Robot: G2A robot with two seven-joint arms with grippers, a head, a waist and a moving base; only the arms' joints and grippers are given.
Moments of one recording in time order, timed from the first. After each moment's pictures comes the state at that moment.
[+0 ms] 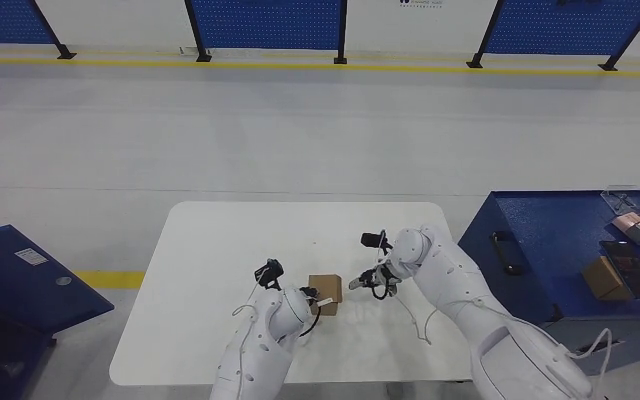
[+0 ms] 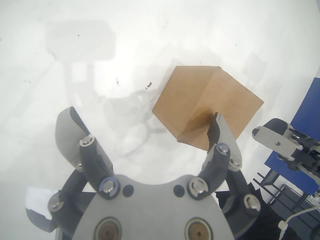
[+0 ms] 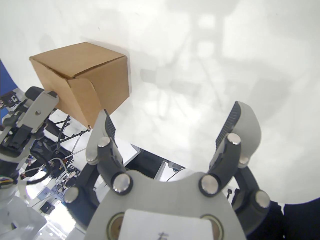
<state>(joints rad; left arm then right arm) 1.07 -1.72 -1.18 -1.16 1.03 0.76 -0.76 -0.47 -1.38 0.67 -0.43 -0.33 -0.07 1.15</state>
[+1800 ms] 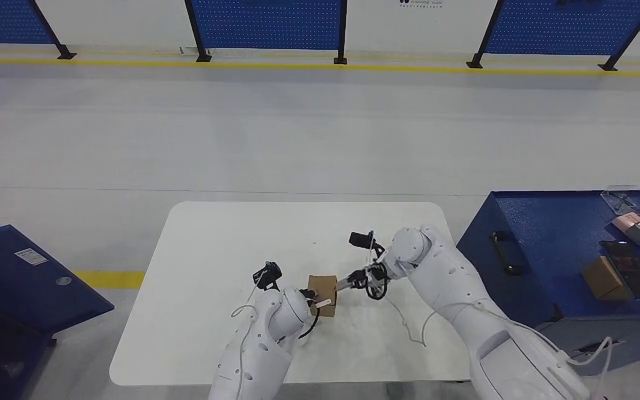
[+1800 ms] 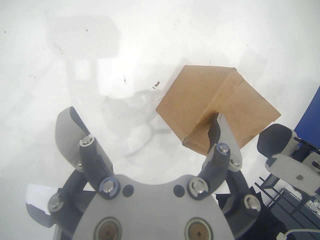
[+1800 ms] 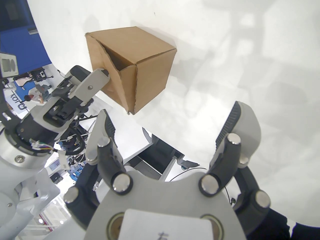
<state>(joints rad) 1.06 -1.71 -1.15 -1.14 1.00 0.79 -0.74 -0.50 -1.38 0.74 -0.49 -0.27 -0.11 1.20</state>
